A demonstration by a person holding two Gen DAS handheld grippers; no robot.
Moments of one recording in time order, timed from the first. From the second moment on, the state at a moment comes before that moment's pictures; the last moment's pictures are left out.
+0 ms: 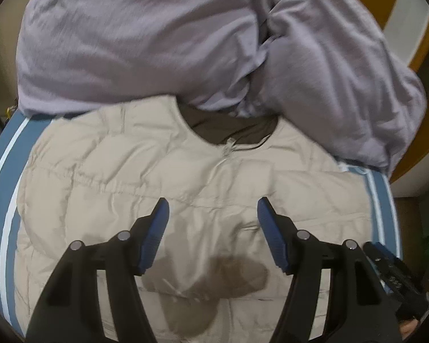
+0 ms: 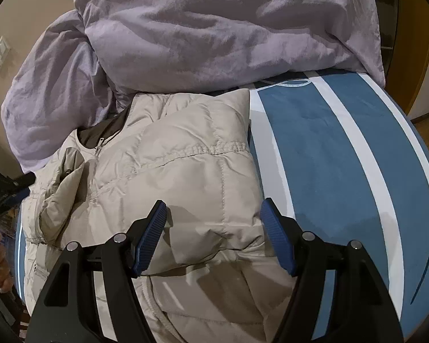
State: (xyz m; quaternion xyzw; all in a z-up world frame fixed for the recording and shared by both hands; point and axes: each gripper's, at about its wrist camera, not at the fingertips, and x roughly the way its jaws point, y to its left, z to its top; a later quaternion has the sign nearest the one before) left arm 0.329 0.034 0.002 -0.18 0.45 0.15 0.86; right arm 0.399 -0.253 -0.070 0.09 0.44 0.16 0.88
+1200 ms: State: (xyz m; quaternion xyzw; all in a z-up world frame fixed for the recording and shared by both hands) left arm 0.097 0.164 -0.044 -0.17 0.49 0.17 0.84; right arm 0.274 -0.330 -0.107 0.11 0.55 0.13 0.82
